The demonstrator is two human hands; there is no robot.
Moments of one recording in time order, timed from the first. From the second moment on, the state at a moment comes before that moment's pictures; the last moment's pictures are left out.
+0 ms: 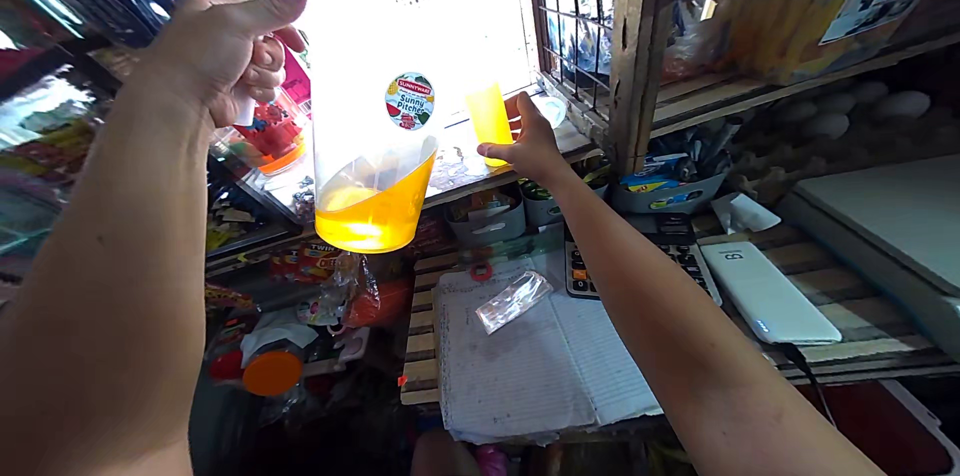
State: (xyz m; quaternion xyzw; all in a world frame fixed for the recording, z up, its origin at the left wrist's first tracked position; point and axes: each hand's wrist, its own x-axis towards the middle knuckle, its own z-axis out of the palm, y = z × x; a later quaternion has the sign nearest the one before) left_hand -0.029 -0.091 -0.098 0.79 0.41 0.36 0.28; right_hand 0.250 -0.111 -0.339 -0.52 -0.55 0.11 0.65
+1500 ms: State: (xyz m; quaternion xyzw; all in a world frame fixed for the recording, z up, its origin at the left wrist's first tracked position) left_hand 0.080 -0.099 -0.222 0.84 0.27 0.46 0.09; right_hand 0.214 -0.225 -0.351 -0.51 -0.53 0.17 0.66
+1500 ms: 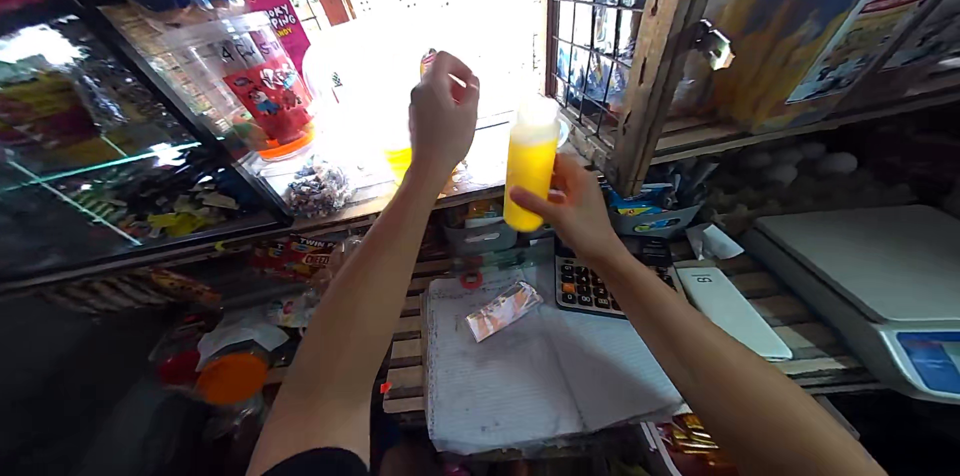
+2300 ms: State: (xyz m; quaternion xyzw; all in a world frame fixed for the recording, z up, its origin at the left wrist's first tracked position) left_hand 0.102 -0.191 -0.177 0.93 0.22 0.15 0.26; right_hand 0.209 -0.345 -0.407 -0.60 -0.48 0.19 0.61
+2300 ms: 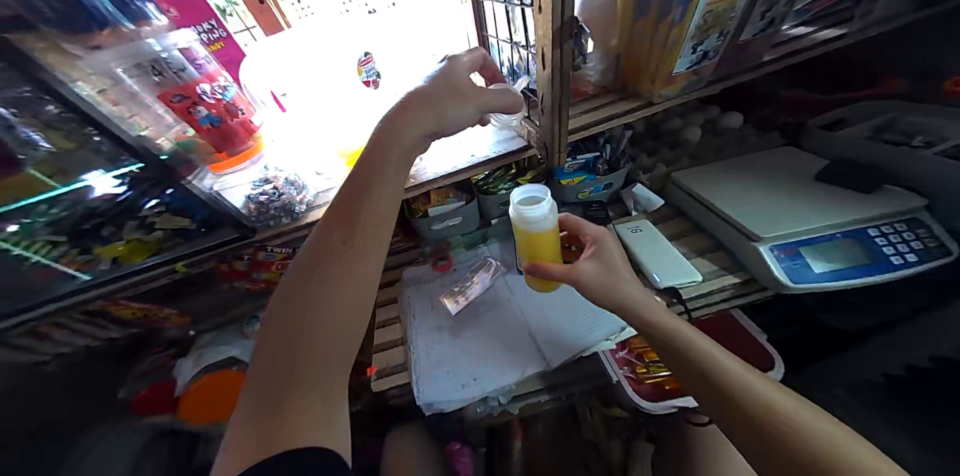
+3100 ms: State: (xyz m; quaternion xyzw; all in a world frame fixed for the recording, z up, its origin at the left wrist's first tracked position) left_hand 0.024 -0.251 -0.193 0.91 0.17 0.20 0.31; right_hand 0.176 -0.361 -0.360 -0.58 -0.48 0.17 0.64
